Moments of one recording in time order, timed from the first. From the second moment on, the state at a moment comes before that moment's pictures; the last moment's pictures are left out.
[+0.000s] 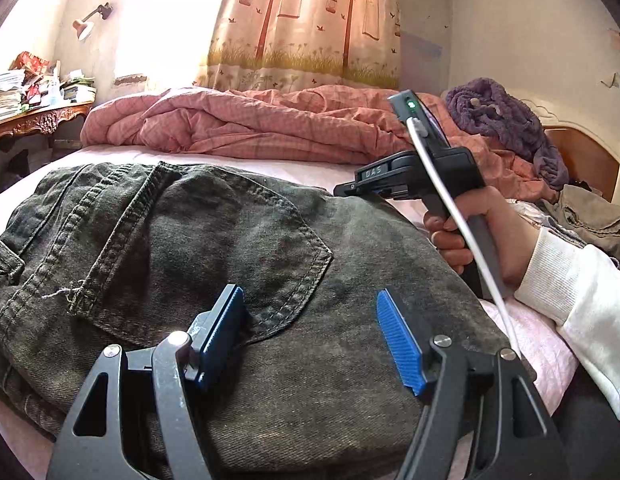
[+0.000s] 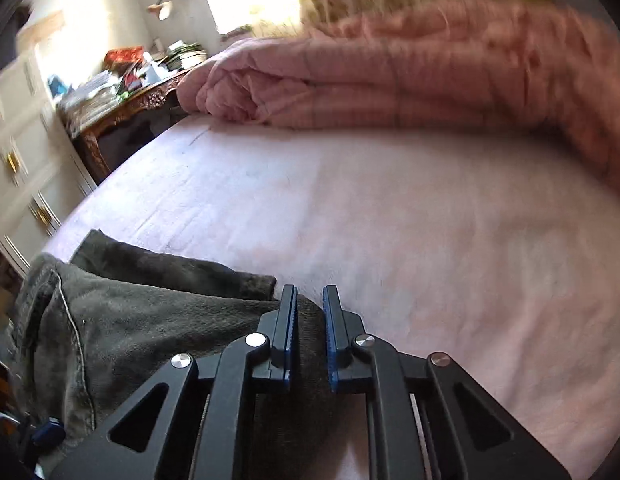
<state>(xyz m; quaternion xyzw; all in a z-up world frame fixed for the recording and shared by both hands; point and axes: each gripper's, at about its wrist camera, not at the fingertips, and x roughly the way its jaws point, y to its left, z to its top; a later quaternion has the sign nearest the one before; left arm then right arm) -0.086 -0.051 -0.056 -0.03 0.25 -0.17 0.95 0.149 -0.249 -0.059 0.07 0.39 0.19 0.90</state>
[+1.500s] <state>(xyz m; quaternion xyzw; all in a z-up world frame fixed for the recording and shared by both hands) 0.037 0.109 -0.039 -0.15 0.40 -0.05 0.91 0.114 -0.139 -0.033 0.13 0.48 0.20 0.84</state>
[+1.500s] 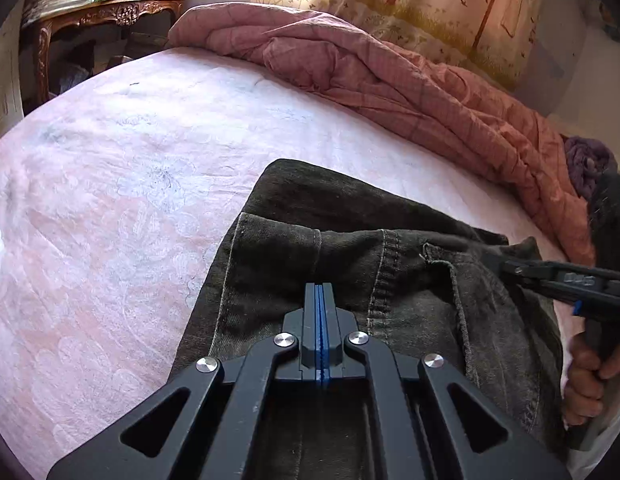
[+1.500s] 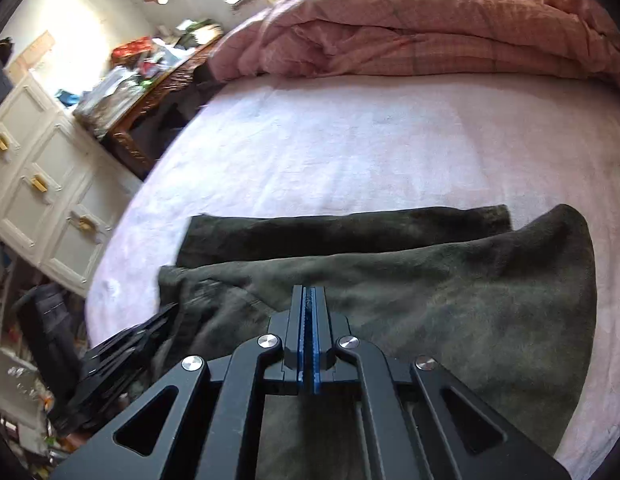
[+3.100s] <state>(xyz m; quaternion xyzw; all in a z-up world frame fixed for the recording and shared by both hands) -0.111 0.091 -0.023 -0.03 0.24 -0.13 0.96 -0.124 -0.220 -0.036 0.15 0.26 0.10 0.95</state>
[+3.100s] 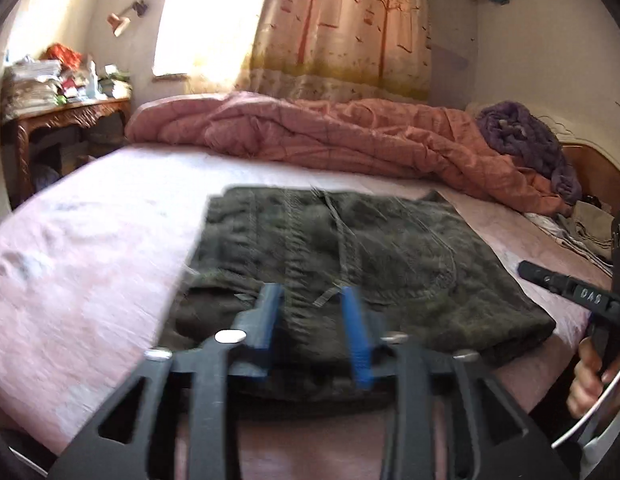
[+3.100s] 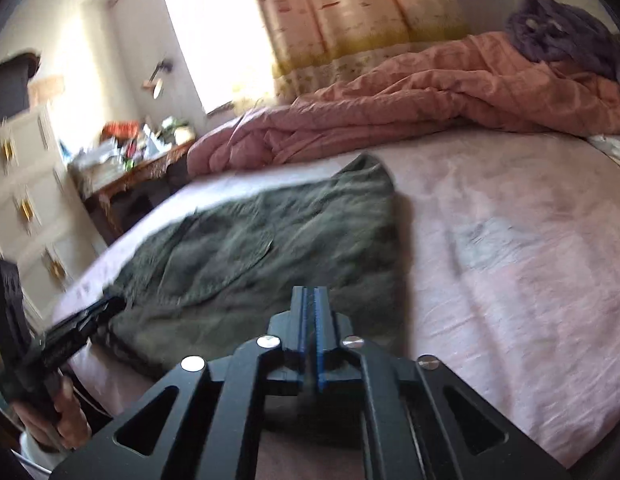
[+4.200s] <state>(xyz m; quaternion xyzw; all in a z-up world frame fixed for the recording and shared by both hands) 0.044 0.183 -0.058 -0.28 0.44 -0.25 0.81 0.021 -0.279 -0.088 0.37 0.42 0.26 0.79</state>
